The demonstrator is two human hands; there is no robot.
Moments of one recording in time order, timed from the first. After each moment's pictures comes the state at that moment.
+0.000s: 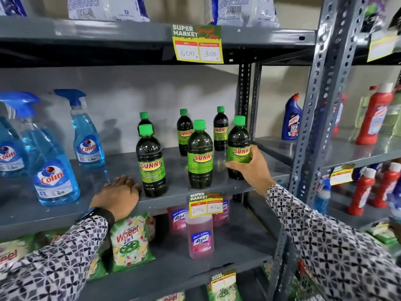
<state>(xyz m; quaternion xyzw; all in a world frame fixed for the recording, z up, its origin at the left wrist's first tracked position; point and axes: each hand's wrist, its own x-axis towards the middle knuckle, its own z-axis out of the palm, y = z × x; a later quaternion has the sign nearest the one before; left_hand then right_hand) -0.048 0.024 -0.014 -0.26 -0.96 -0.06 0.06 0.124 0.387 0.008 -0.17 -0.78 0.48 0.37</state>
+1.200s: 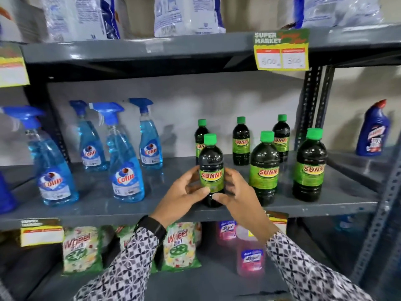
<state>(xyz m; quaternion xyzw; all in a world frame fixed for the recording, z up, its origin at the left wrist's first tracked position) -0.012 0.022 0.016 -0.33 -0.73 -0.59 -0.05 0.061 0.207 -0.003 -0.01 -0.83 0.49 0.25</state>
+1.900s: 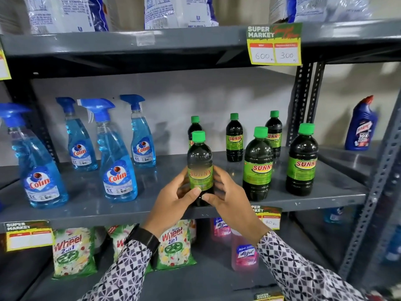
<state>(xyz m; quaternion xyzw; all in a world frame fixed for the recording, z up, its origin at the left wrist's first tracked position) 0.002 0.012 0.005 -0.33 -0.75 -0.57 0.02 0.075 0.188 -0.003 0.04 -0.81 0.52 0.26</state>
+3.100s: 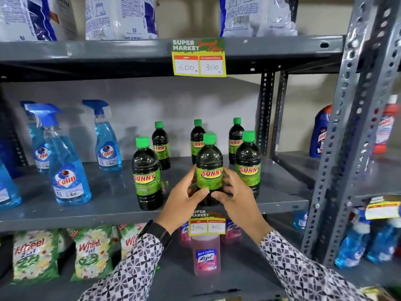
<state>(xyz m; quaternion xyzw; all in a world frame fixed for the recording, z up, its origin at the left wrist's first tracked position) 0.053 0.165 0.006 -0.35 -0.75 -0.56 0.02 0.122 0.335 -0.006 0.02 -0.81 0.50 0.32</state>
